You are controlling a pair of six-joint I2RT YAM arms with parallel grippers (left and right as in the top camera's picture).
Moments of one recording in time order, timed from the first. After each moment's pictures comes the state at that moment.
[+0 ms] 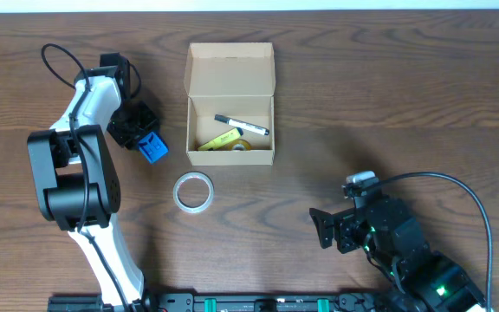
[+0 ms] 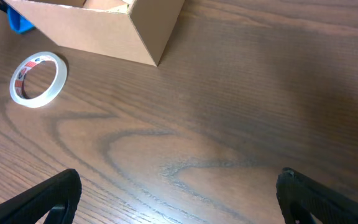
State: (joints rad) left arm 0.10 2.14 1.53 -0.99 0.10 -0.59; right arm 0.59 0.57 0.52 -0.69 0.04 0.32
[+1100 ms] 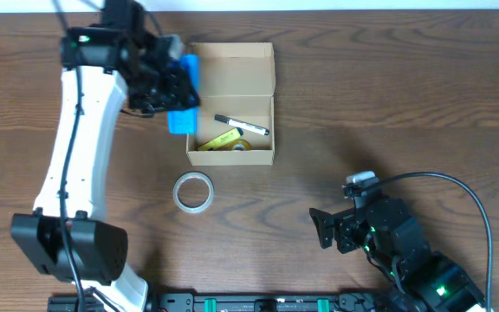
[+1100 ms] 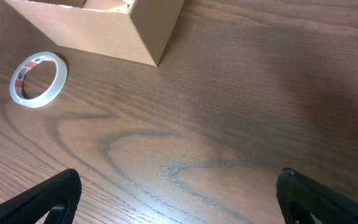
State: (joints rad) left arm -0.13 1.80 1.87 -1.40 0.37 0.01; right arm 0.59 0.57 0.52 -0.69 0.04 0.32
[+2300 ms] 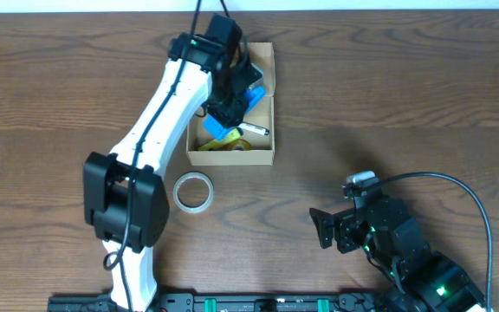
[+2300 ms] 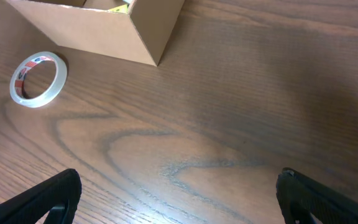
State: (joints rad) left arm -0.39 2.06 1.87 -1.23 0.14 0.41; right arm 0.59 0.57 0.52 -0.69 0.04 0.32
